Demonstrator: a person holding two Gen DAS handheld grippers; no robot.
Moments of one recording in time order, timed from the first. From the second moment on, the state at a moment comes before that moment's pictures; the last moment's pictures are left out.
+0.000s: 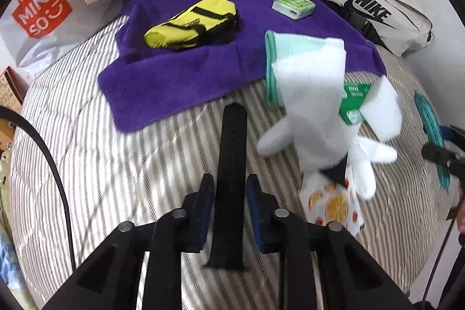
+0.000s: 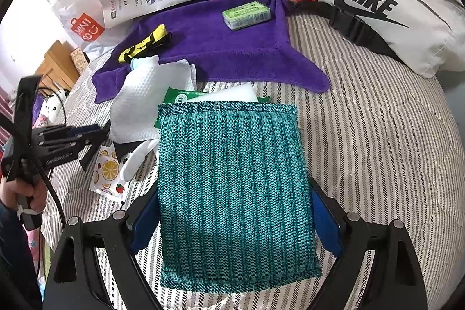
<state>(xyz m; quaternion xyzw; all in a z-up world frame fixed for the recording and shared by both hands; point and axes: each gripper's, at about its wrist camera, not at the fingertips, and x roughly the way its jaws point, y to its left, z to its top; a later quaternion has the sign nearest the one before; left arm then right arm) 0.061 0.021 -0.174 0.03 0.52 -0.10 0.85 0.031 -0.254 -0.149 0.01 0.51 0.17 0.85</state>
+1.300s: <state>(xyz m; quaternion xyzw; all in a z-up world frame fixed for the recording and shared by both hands) 0.048 0.041 -0.146 0.01 0.51 -0.11 0.85 0.063 -0.222 -0.107 -0.01 0.47 0.18 0.87</state>
